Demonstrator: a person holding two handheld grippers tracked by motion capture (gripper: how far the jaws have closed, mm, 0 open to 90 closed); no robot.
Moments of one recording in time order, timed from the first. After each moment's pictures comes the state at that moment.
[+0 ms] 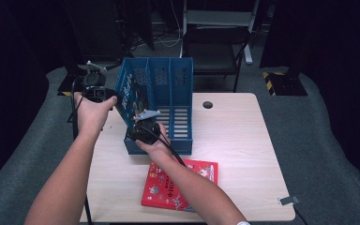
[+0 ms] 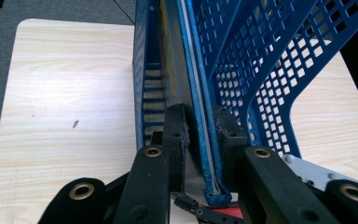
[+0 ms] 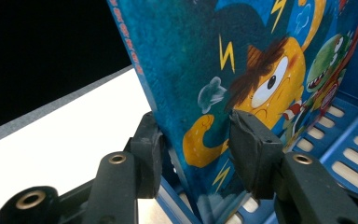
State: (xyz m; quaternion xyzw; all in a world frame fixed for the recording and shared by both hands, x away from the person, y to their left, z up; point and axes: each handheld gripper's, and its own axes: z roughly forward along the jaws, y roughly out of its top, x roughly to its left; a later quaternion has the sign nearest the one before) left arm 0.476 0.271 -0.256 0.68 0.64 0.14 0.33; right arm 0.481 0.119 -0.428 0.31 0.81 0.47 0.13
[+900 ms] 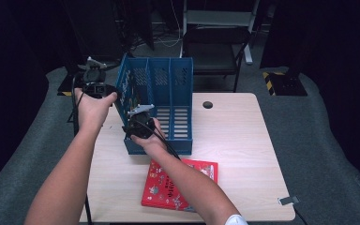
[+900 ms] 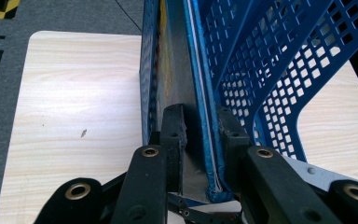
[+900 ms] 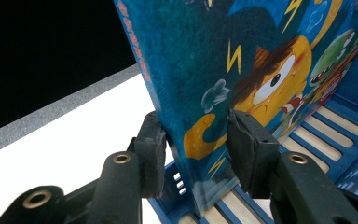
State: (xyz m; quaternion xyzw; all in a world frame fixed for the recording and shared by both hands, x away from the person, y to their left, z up) left arm 0.486 0.272 -0.252 0.67 0.65 0.16 0.33; right arm 0.498 0.137 -0.422 0.30 0.82 0.47 0.11
